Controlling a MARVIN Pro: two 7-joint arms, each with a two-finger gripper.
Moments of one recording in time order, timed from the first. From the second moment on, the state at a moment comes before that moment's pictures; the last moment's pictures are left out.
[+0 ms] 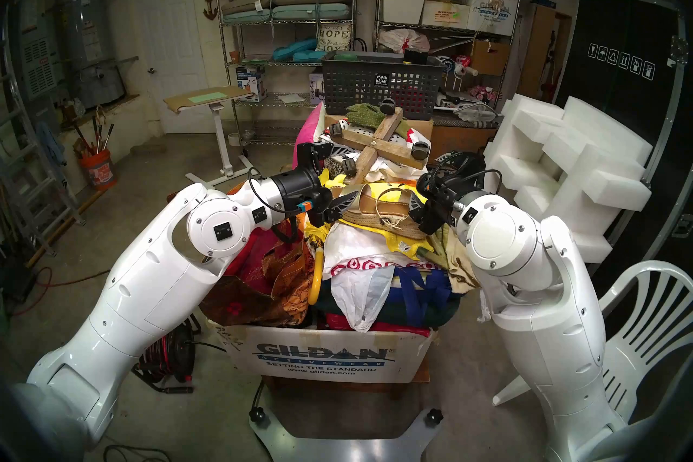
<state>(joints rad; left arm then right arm) 1.20 -0.94 -1.15 -1.89 0.45 -0.19 -0.47 -1.43 -1.20 1.31 -2.23 -0.90 0.69 0.68</state>
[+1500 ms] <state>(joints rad) 1.17 -0.95 -1.11 -1.78 0.39 -0.36 -0.54 -1.57 -1.16 1.32 -2.42 -0.90 0.75 0.75</state>
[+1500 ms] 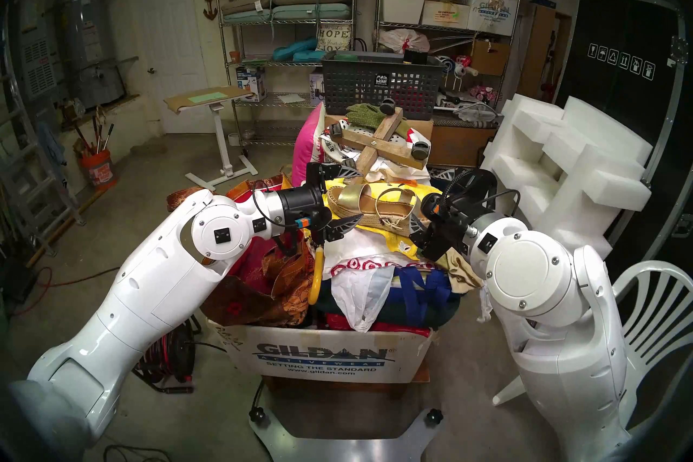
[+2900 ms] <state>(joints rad) 1.11 -1.02 -1.01 -1.65 0.42 -0.44 -0.55 -1.61 -1.17 1.23 -2.37 -0.87 0.73 0.75</state>
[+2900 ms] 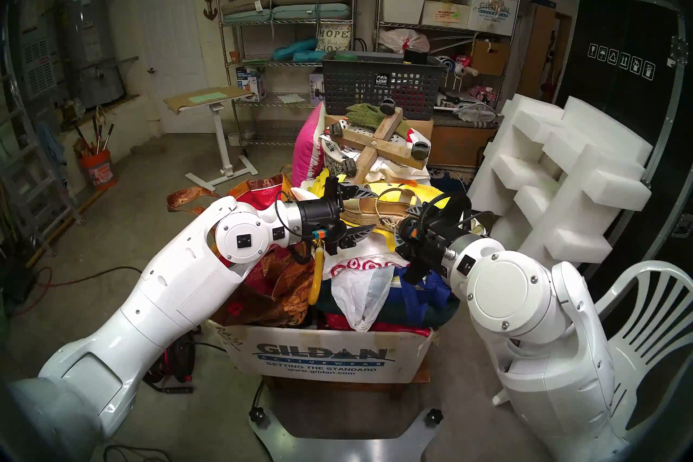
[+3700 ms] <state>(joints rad) 1.11 -1.03 -1.02 -1.65 0.42 -0.44 -0.55 -1.56 -1.18 1.22 -2.29 -0.87 0.73 0.77</state>
